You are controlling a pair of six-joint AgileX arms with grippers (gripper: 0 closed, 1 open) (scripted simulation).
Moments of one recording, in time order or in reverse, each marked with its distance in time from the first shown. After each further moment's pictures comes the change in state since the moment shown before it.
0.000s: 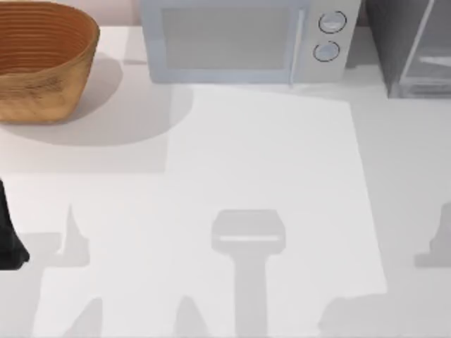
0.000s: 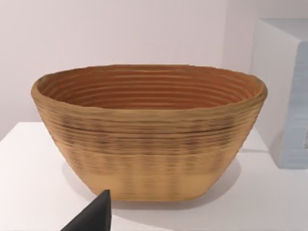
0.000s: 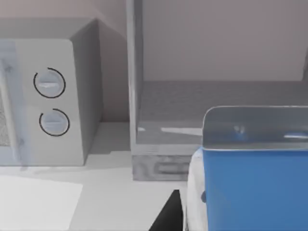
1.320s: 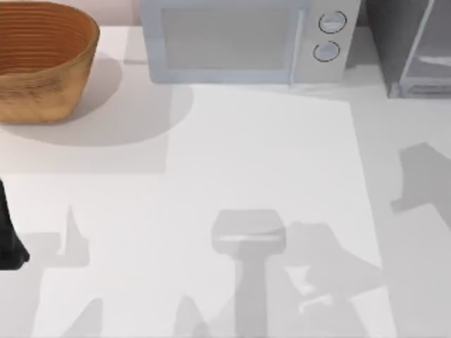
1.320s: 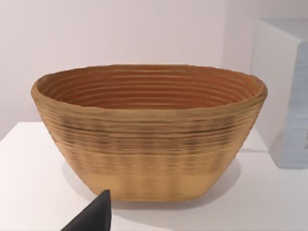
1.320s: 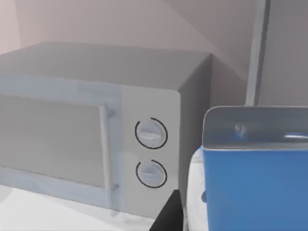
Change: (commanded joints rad) left arm 0.000 0.000 0.000 0.000 0.000 0.000; right arm -0.088 0.979 0.262 0.735 -0.399 0.015
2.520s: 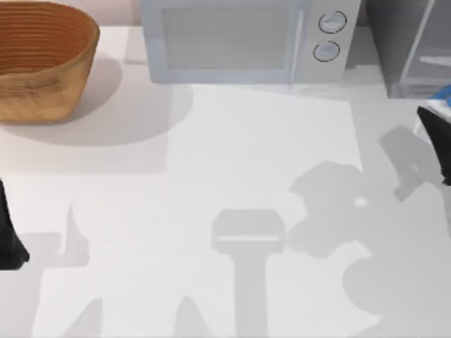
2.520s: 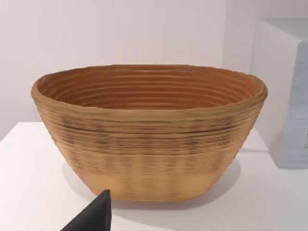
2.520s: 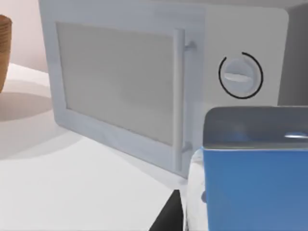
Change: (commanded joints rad) left arm 0.000 0.000 0.000 0.000 0.000 0.000; right arm -0.070 0.970 0.251 0.716 -0.408 0.014
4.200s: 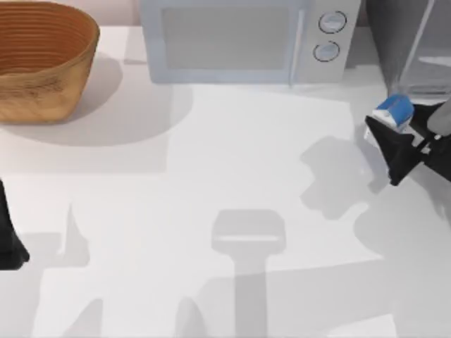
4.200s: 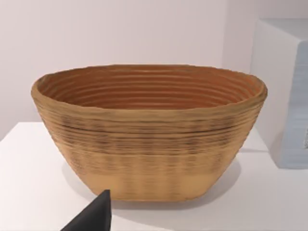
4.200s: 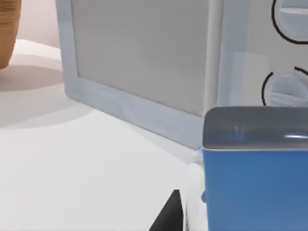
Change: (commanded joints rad) left arm 0.000 0.000 0.000 0.000 0.000 0.000; right arm 0.127 0.396 0.259 0.141 0.038 -0.007
